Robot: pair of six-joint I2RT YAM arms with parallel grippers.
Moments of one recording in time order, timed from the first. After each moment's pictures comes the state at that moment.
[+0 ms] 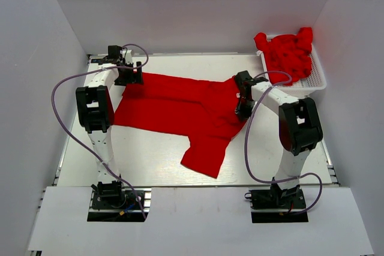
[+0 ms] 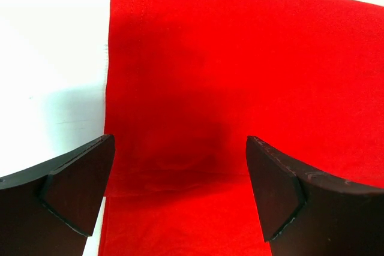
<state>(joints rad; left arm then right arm) 0.04 2.25 1.86 -0.58 0.20 0.02 0.36 1.86 1.31 -0.85 0.14 0.70</state>
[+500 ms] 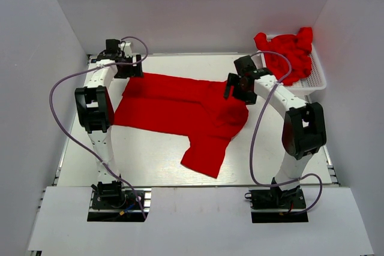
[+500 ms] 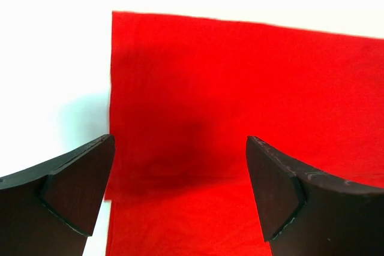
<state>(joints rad) 0.04 2.25 1.94 -0.62 0.22 0.04 0.37 1.80 1.45 -0.77 0.12 0.54</state>
